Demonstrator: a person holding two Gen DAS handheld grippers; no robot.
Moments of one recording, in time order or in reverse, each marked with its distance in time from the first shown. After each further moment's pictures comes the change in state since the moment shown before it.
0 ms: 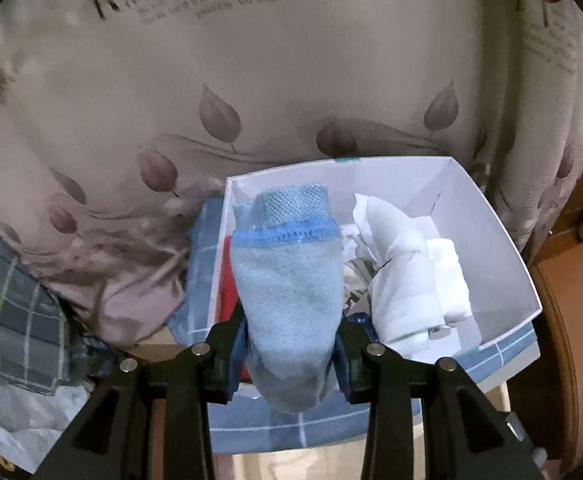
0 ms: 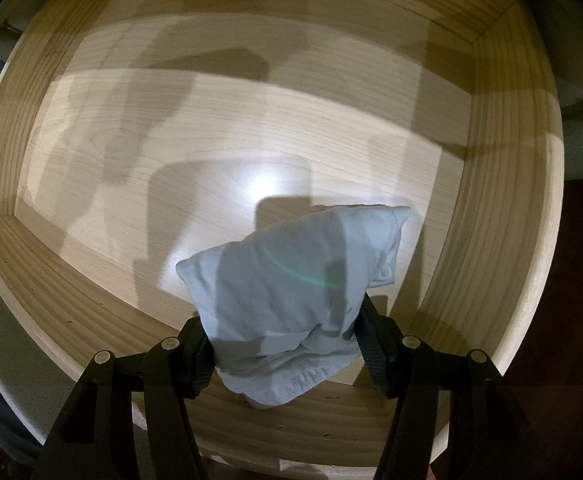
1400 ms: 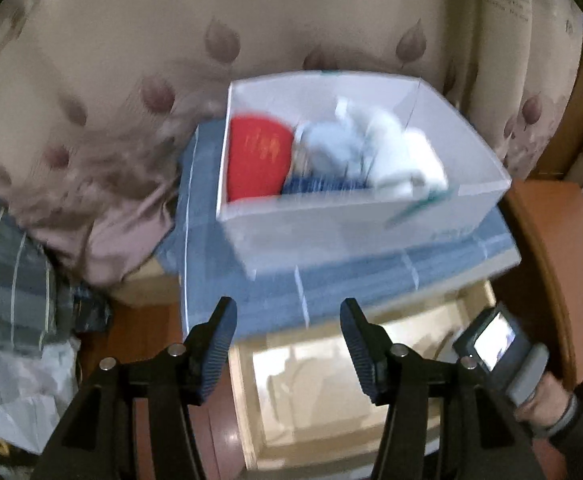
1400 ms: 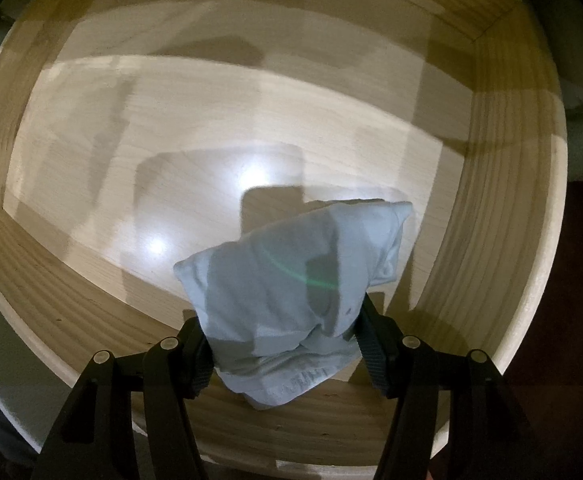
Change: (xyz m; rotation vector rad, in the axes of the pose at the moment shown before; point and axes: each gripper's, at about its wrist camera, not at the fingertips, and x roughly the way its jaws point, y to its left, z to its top) left arm -0.043 0.031 -0.111 0.001 0.149 -0.087; right arm 0.005 0.017 0.005 -0.009 0.035 -0.045
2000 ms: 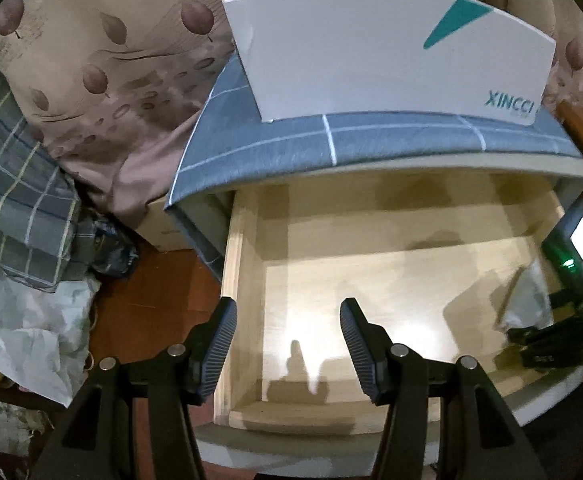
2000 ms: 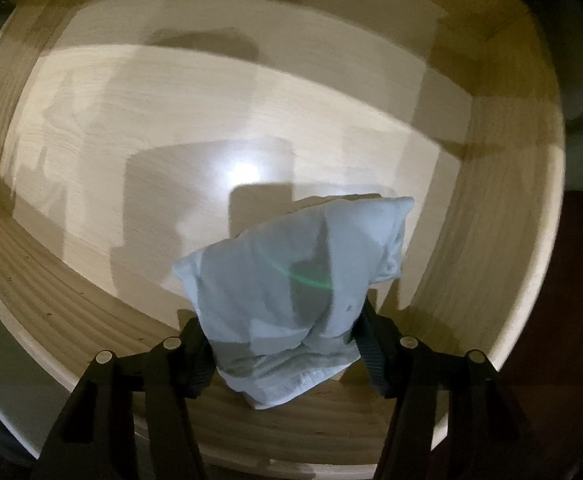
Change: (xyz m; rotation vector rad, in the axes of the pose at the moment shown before) left arm 0.070 -0.028 -0.122 -0.064 0.026 0.212; right arm 0.005 0.014 0.009 -0.024 0.001 -0.053
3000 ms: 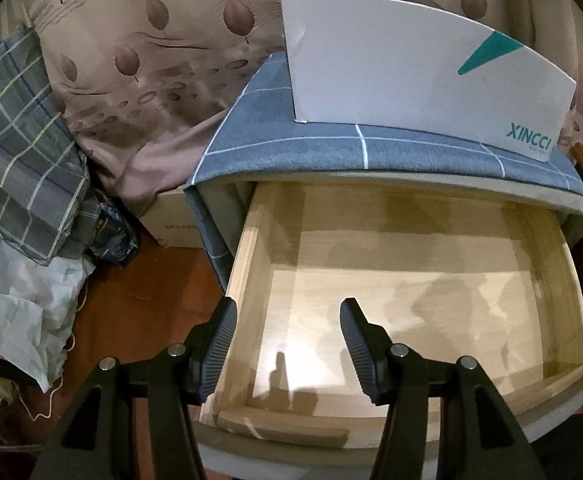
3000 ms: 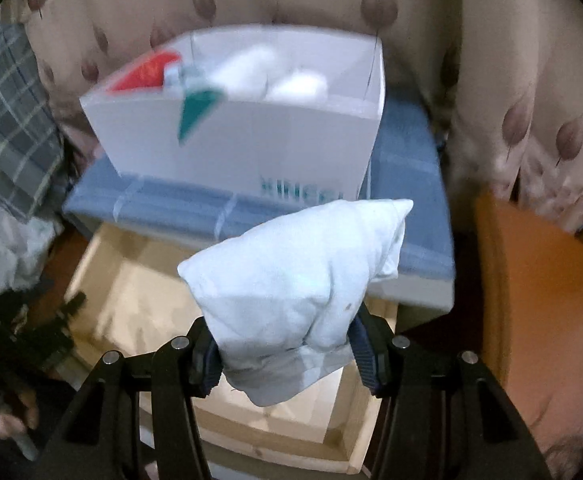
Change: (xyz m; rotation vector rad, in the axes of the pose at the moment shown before) left arm 0.002 0.016 -0.014 -0.141 -0.074 -0.015; right arm -0.202 -0.022 -0.027 0.128 -0.674 0.014
